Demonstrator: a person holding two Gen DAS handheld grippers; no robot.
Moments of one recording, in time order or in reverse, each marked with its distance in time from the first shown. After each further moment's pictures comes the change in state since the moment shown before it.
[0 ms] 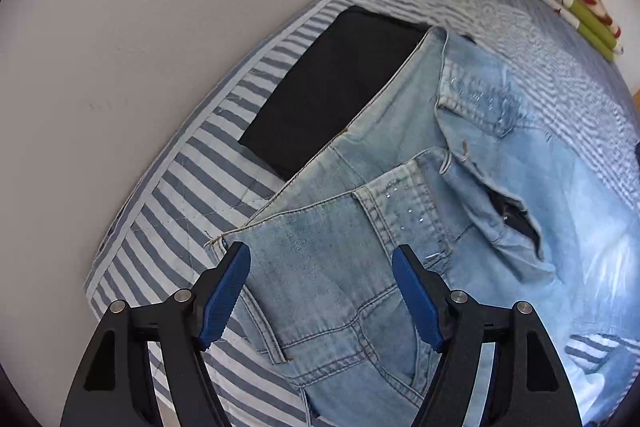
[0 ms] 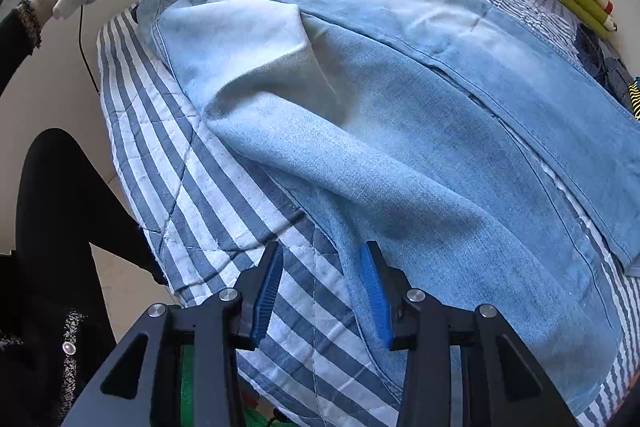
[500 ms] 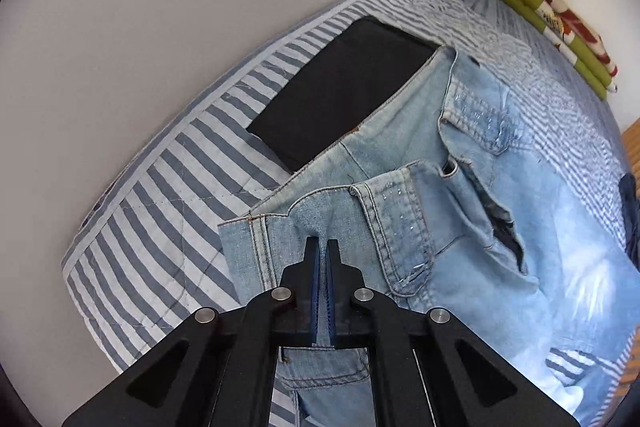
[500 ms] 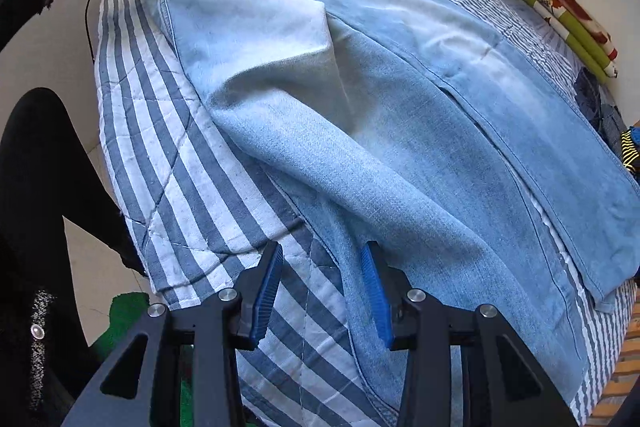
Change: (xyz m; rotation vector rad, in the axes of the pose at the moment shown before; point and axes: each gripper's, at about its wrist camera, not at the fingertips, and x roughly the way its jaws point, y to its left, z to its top) left arm -0.022 0.029 -0.023 -0.137 -0.071 -0.128; right arm 0.007 0.021 0.003 -0.141 -0.002 -0.116
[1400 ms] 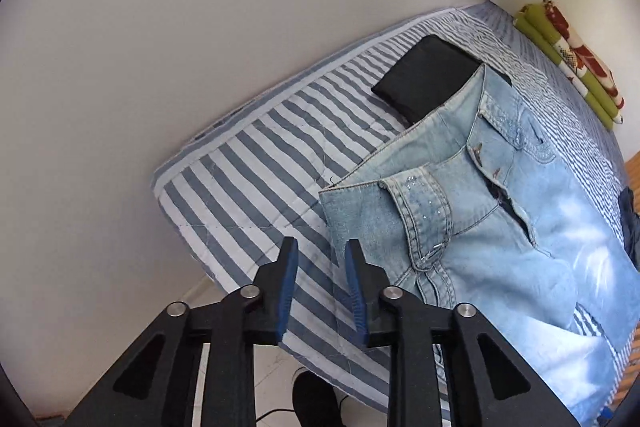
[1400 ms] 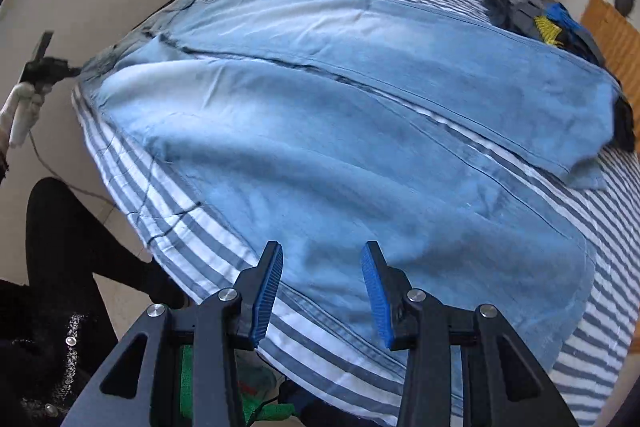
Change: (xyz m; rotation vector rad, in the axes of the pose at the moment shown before) left arm -0.062 0.096 -0.079 -0.102 -0.070 0.037; right arm -0.072 -0.100 -0.080 0.411 -0.065 0.039
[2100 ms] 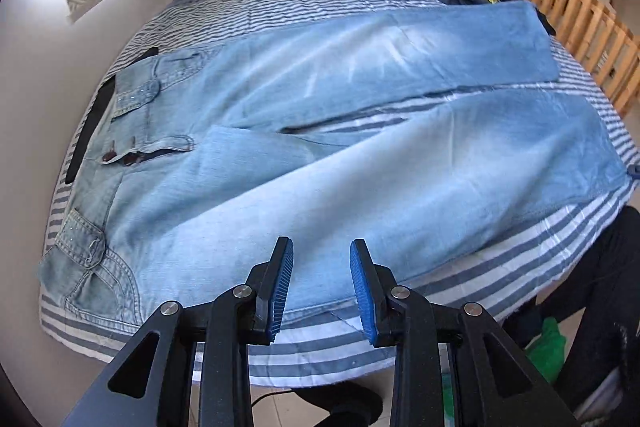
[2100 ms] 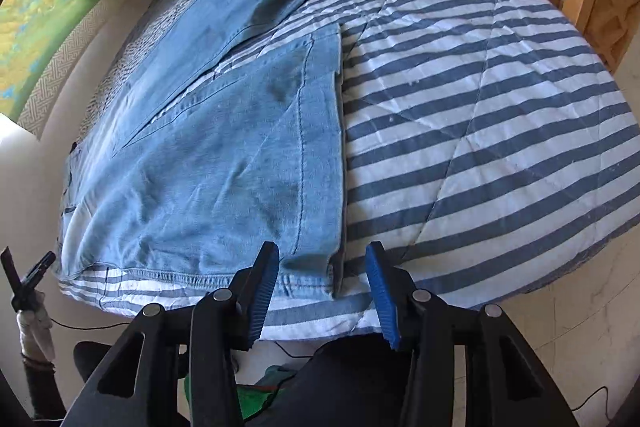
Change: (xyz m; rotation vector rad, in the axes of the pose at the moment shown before) left arm -0.058 -0.279 -0.201 0.907 0.039 -0.280; right arm -0.038 -0.194 -0.161 0.768 -0.025 0.042
